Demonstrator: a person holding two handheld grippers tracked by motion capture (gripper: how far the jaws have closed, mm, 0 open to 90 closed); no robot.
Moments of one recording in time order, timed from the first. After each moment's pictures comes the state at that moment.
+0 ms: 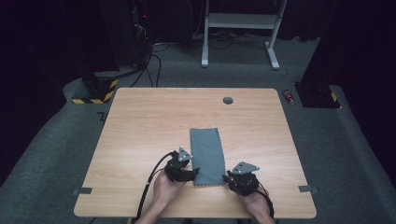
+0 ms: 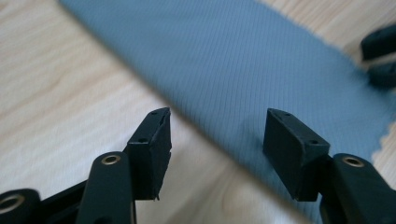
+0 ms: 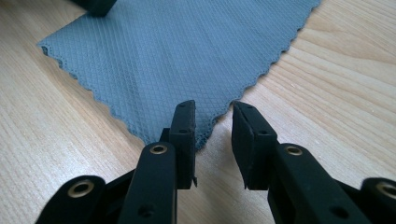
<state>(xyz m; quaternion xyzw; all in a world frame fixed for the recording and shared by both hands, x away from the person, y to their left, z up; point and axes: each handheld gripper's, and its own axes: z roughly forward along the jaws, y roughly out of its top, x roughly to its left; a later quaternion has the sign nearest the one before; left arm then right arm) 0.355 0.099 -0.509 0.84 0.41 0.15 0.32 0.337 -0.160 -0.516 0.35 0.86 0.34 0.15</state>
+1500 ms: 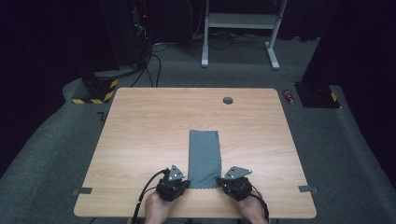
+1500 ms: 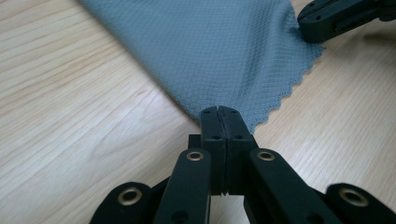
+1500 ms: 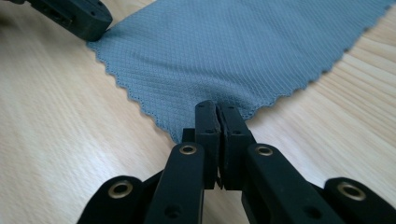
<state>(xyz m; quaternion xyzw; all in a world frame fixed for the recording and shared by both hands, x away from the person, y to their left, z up) 0.305 0.125 -0.514 0.84 0.39 0.10 0.36 0.324 -0.137 -0.517 0.30 0.88 0.36 0.12</state>
